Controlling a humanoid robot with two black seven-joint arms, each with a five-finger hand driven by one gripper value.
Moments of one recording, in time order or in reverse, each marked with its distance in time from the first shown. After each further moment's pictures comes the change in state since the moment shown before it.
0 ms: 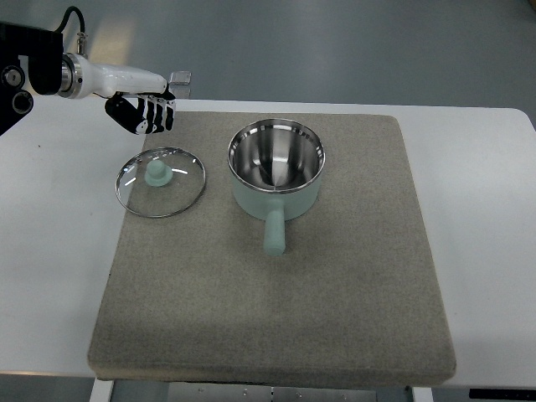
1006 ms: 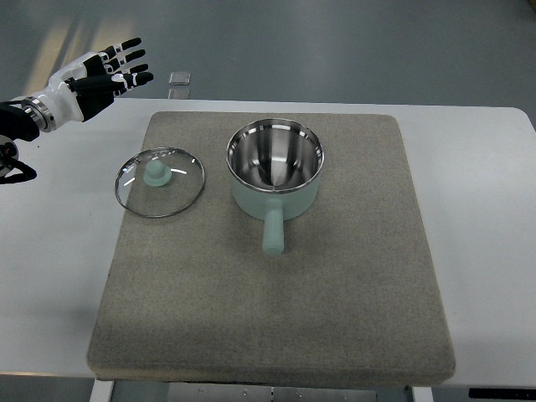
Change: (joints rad) left arm 0.285 -0.116 -0.177 0.287 -1.434 0.183 0.148; right arm 0.000 0.000 0.000 0.000 0.000 0.000 0.000
